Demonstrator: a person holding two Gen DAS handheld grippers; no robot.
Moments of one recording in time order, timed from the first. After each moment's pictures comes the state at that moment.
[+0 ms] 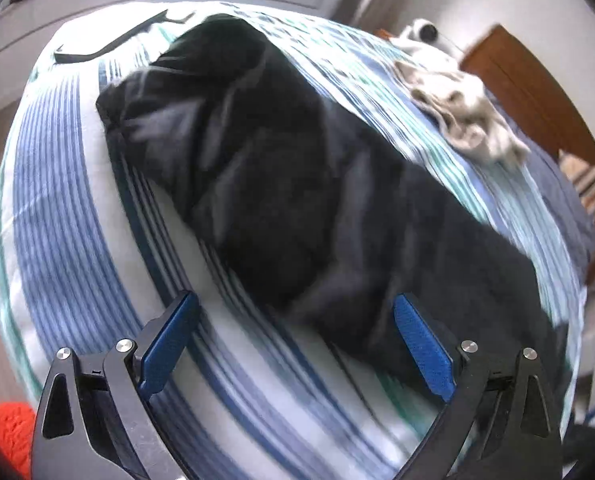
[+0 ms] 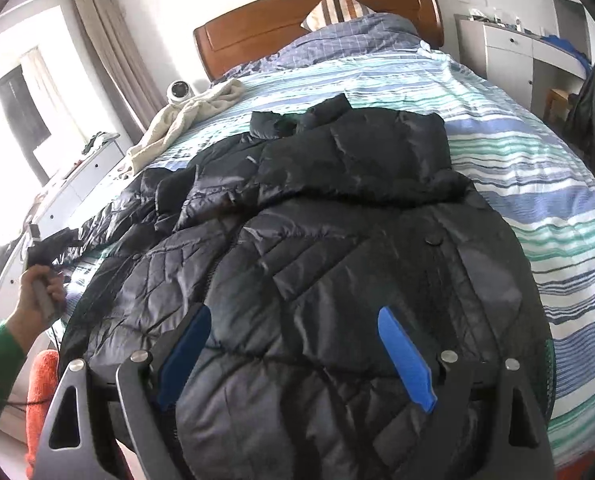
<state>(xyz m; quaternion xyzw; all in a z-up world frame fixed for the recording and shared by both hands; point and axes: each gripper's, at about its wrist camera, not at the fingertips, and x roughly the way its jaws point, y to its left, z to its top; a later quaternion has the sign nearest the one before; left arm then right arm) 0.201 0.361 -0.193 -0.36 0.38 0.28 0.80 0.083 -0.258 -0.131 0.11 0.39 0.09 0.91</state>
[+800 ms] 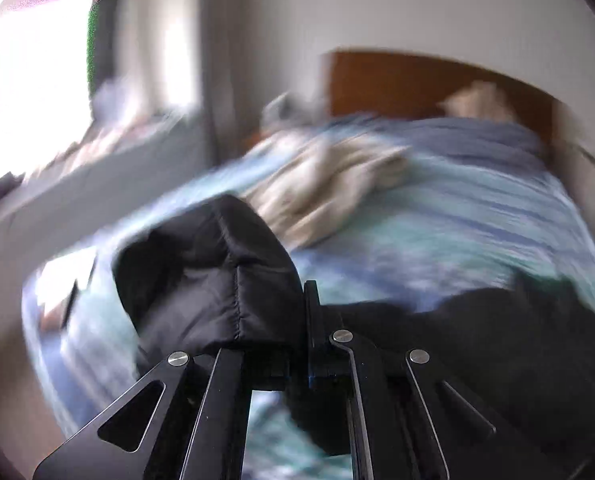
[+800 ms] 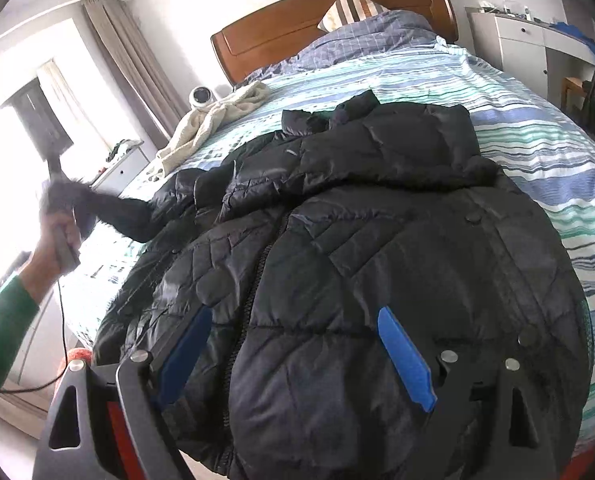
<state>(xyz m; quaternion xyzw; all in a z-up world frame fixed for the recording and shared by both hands) 0.239 0.187 -0.016 -0.01 0.25 0.16 0.96 0.058 -0.243 -0.133 0.15 0.38 0.12 0.90</state>
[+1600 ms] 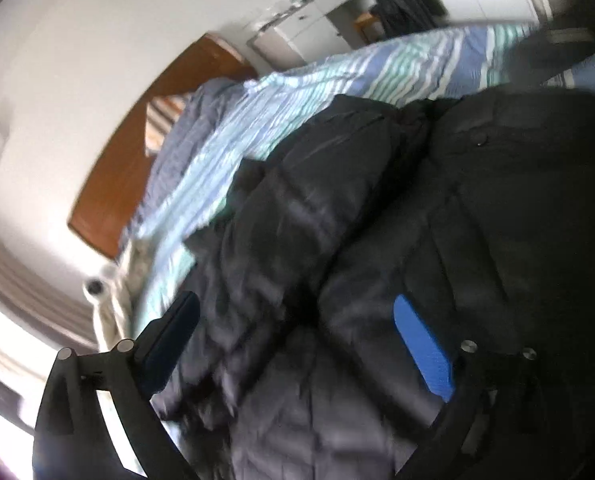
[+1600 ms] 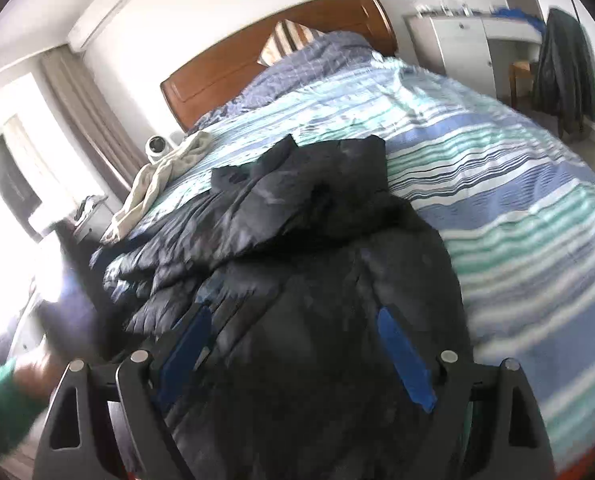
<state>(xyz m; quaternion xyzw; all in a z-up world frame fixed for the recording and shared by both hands) 0.118 -0.130 -0.122 0.41 0.25 -0.18 0.86 0.110 -0.360 -0.124 0.24 0.36 0.06 0.90</state>
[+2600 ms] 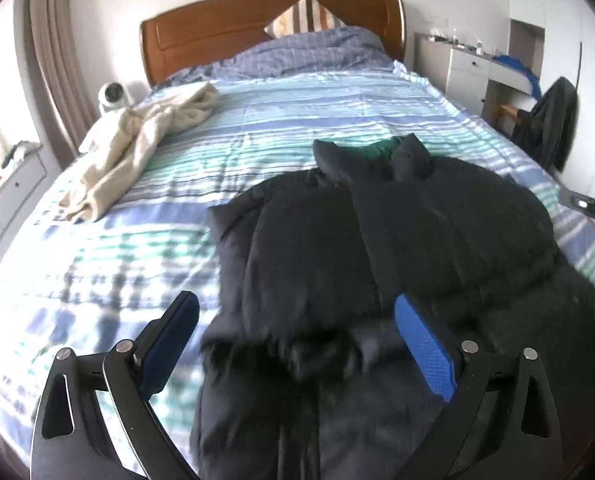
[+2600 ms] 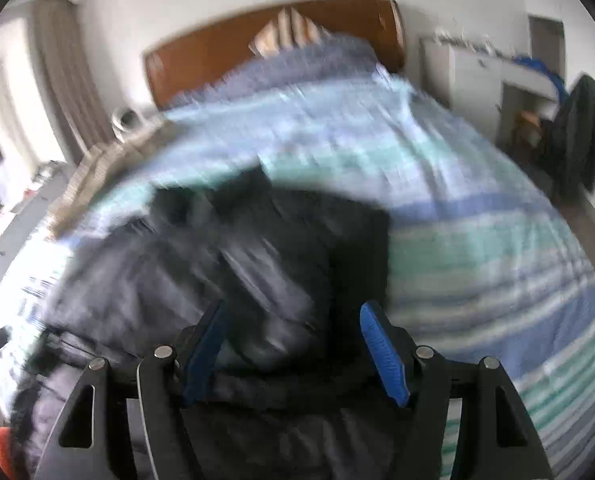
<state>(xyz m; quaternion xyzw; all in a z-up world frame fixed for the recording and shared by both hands) 0.241 0.042 -0.089 0.06 0.38 -0.09 0.92 0.244 -0.335 -0.094 0.09 0.34 0.03 0.93</state>
